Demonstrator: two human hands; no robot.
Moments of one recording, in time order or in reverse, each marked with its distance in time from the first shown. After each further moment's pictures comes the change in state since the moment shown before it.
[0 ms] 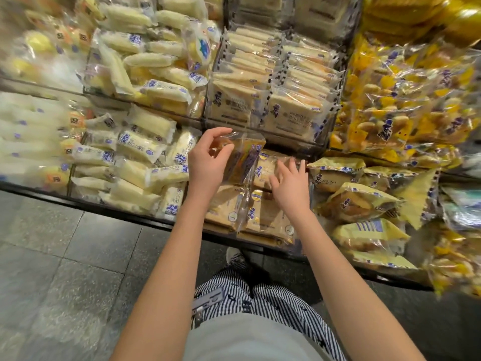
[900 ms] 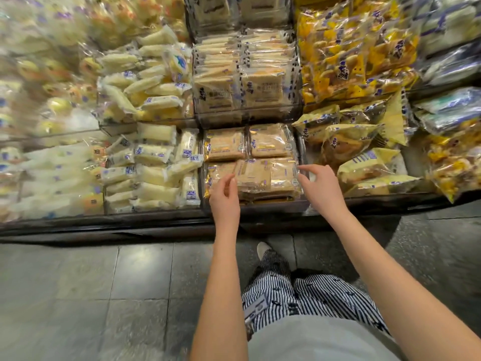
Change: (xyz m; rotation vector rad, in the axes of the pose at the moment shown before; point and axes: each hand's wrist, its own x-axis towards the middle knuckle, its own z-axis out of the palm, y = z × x) left_hand -0.132 -0.059 -0.008 0.036 -0.085 -0.136; right_hand -0.156 0.033 -0.021 0.457 0.163 0.141
